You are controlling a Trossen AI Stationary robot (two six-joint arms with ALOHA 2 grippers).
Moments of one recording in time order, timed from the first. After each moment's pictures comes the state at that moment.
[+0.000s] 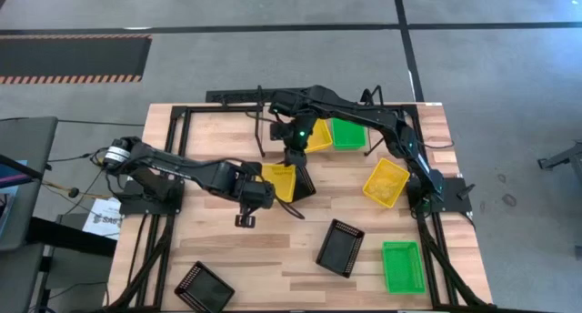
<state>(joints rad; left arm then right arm) -0.22 1.62 1.41 -1.09 -0.20 -0.09 -0.29 2.23 2.35 -1.40 -0.58 -0.17</state>
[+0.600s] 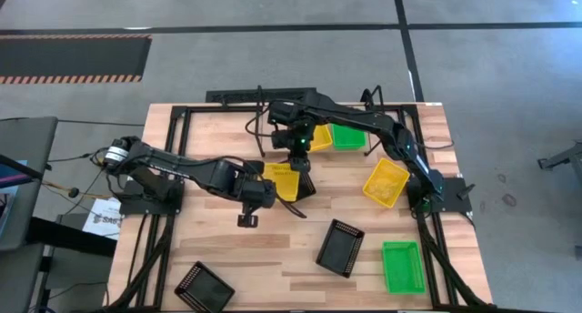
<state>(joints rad) -0.22 1.61 1.44 -1.07 -0.23 -0.09 -0.26 2.25 2.35 -1.47 -0.39 -0.24</state>
